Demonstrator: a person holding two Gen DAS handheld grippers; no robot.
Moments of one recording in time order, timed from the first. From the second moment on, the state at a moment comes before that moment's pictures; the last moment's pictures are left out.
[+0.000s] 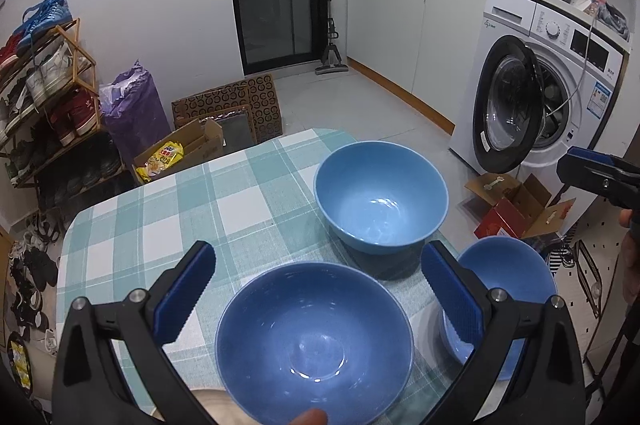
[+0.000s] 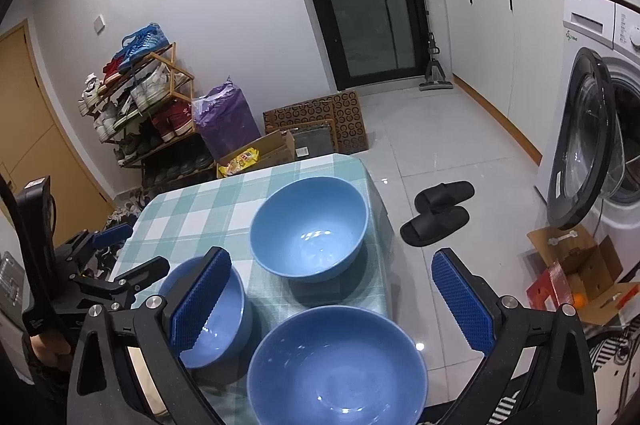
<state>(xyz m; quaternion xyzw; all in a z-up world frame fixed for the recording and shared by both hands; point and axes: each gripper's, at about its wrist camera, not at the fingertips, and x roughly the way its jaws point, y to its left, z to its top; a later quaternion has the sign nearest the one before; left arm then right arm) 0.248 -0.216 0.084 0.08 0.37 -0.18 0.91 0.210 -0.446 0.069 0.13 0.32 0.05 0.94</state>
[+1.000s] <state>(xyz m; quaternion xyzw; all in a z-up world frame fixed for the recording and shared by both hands) 0.324 -0.240 0.043 0.07 0.42 -0.19 0.89 0.310 -0.449 0.004 0.13 0.39 0.06 0.91</state>
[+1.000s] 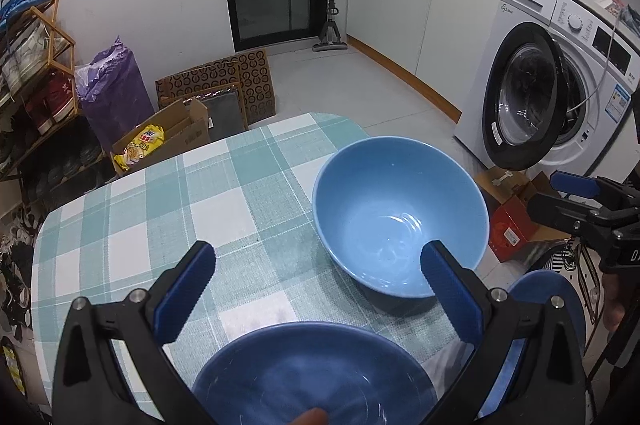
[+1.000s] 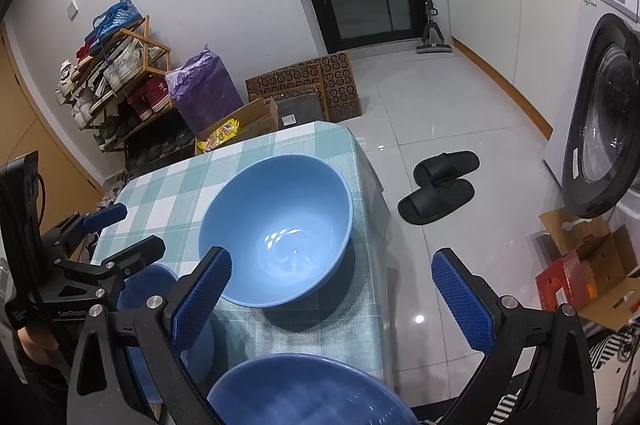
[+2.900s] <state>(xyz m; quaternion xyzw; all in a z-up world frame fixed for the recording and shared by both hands) 0.340 -0.268 -0.008 0.09 0.46 -0.23 0.85 0.353 -0.421 -0.056 0.09 0.44 0.06 0.89</state>
